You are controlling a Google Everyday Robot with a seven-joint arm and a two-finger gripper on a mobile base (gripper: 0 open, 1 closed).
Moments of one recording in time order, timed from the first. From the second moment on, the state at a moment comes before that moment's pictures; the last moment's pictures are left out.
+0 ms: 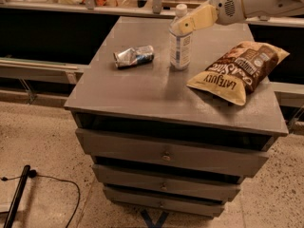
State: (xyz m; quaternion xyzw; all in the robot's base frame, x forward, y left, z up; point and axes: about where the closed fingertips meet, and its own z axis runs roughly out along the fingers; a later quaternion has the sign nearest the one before) arm 0.681 -0.108 0.986 -0.40 0.75 0.29 0.44
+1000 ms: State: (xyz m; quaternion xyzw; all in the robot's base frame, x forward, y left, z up) arm 0.708 -0.198 1.003 -0.33 0.76 0.25 0.51
